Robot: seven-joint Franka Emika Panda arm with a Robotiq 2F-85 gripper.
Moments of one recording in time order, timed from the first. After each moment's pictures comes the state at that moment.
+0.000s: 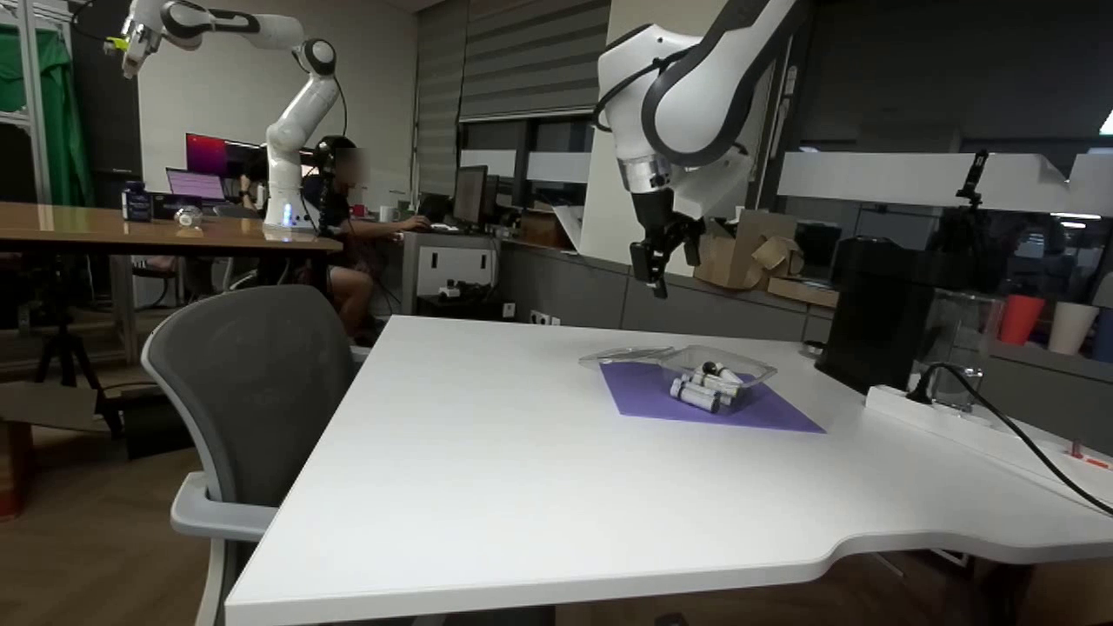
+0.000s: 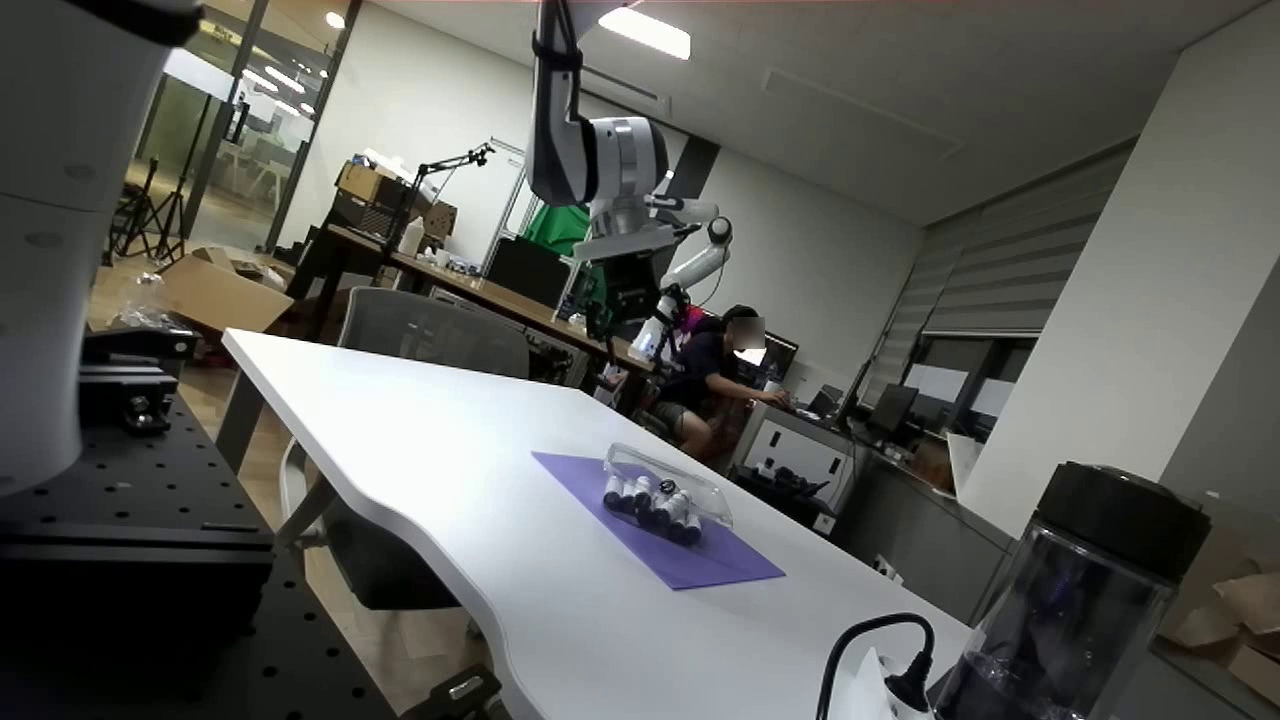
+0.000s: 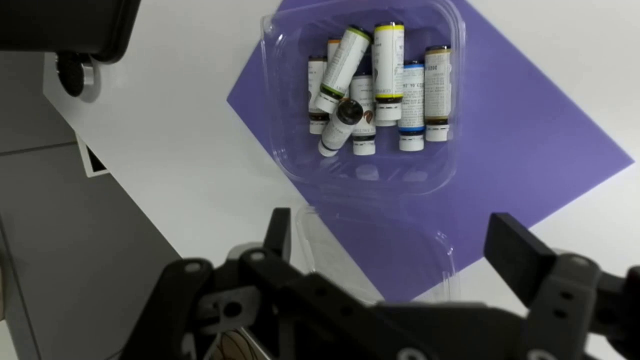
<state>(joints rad) 0.12 0.37 0.06 -2.00 -0.87 2.36 0.31</state>
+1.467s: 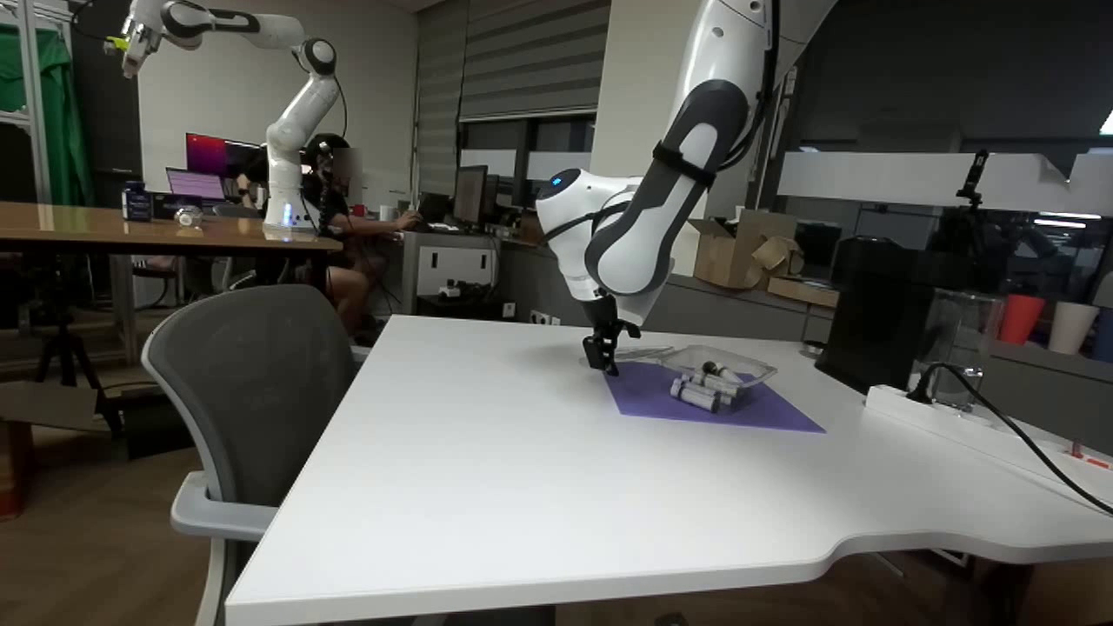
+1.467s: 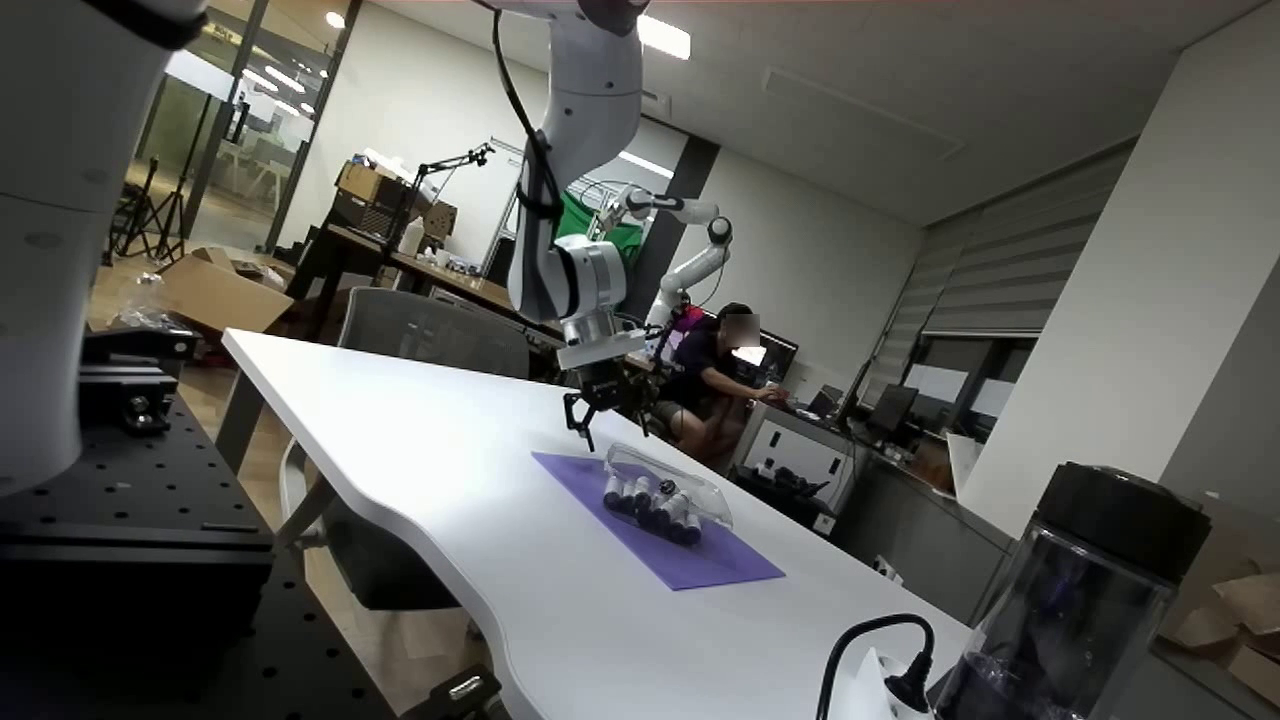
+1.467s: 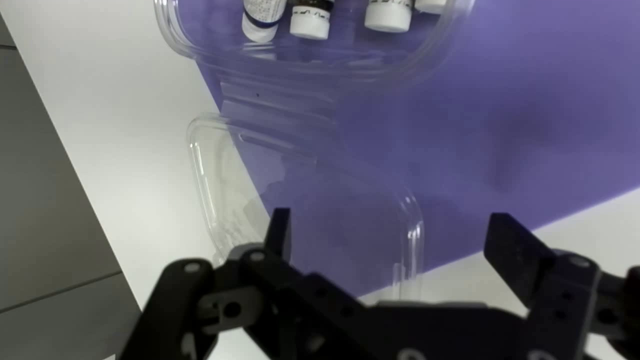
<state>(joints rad) 0.26 0.87 -0.06 -1.59 -1.00 2.44 0.30</state>
